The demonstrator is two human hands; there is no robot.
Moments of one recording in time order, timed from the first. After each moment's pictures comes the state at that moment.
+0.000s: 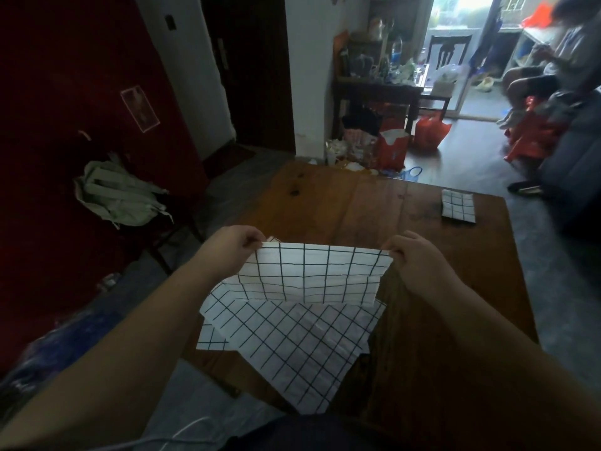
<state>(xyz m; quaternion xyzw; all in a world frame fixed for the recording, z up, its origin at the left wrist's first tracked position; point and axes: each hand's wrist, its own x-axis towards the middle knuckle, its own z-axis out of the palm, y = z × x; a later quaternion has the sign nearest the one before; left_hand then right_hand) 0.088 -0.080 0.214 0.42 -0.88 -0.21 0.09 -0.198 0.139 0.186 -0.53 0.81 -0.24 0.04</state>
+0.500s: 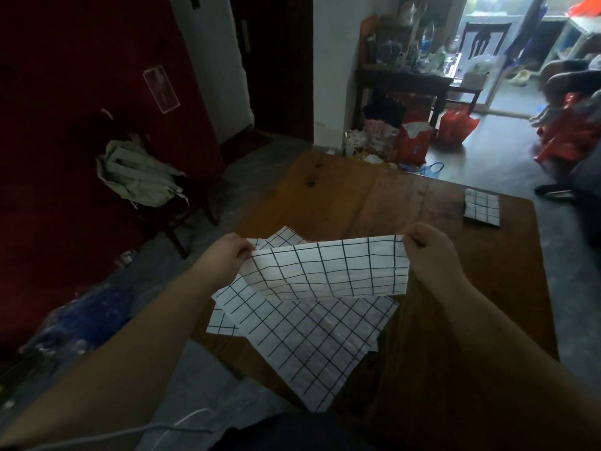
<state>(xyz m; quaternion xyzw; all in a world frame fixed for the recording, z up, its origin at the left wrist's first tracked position) 0.126 -0.086 0.174 0.46 -0.87 -0.16 0.06 -0.188 0.116 0.188 -0.41 0.81 -0.41 0.11</state>
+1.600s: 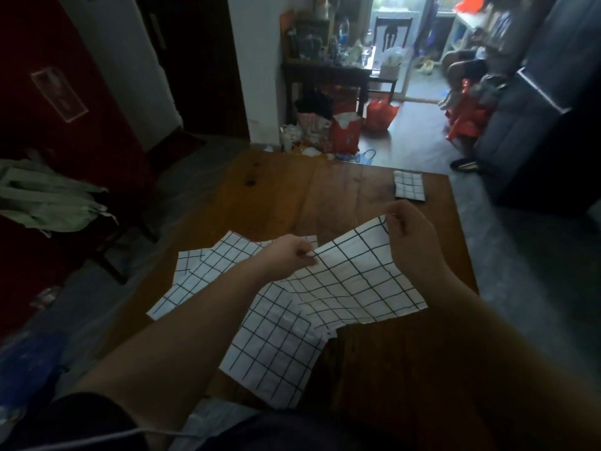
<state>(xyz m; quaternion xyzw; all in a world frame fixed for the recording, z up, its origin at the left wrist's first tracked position) -0.041 -0.019 0.169 0.24 -0.90 -0.36 -0.03 -0.202 0.172 0.209 -0.41 0.79 -0.46 -0.01</state>
